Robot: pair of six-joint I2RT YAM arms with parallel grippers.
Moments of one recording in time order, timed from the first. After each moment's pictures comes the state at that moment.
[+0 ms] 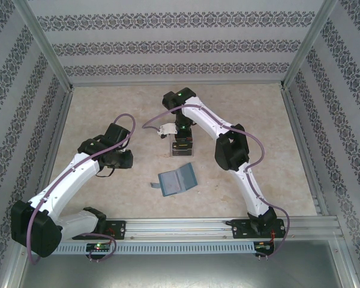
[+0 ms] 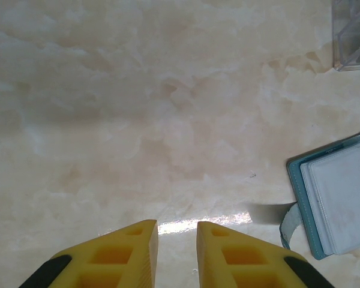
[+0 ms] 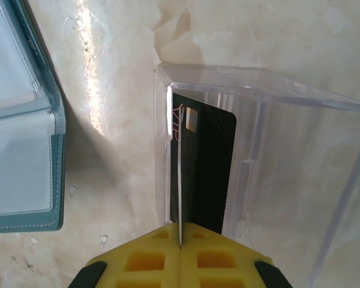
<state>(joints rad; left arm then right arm) -0.38 1.15 0.94 -0.97 -0.03 -0.35 0.63 2.43 2.34 -1.59 -0.13 -0.95</state>
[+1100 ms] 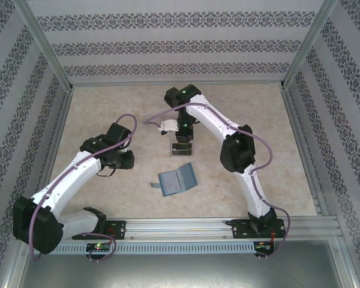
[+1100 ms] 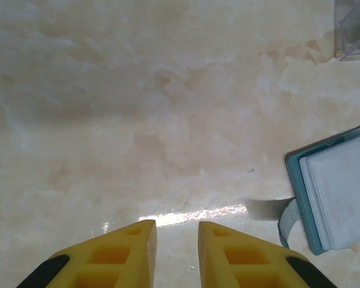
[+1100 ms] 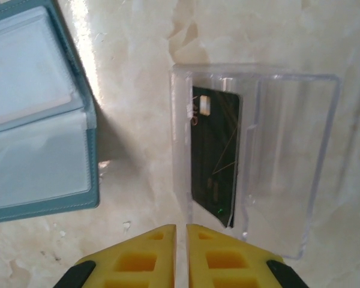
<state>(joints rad) -0.38 1.19 0.94 -0.97 0.00 -0.35 0.63 2.30 2.25 -1.57 -0.15 -0.88</state>
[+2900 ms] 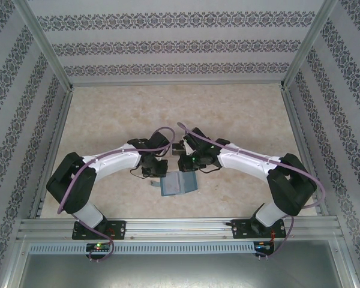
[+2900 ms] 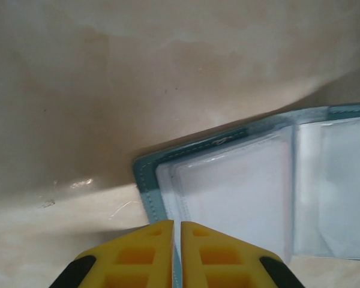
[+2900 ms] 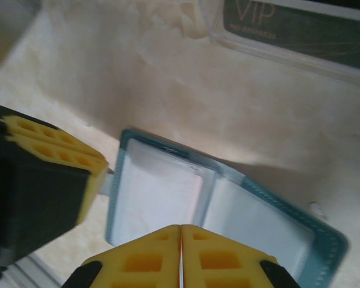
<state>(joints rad) -0.68 1.61 0.97 -0.70 0.19 -0.65 0.77 1.57 0.98 -0.48 -0.30 0.60</state>
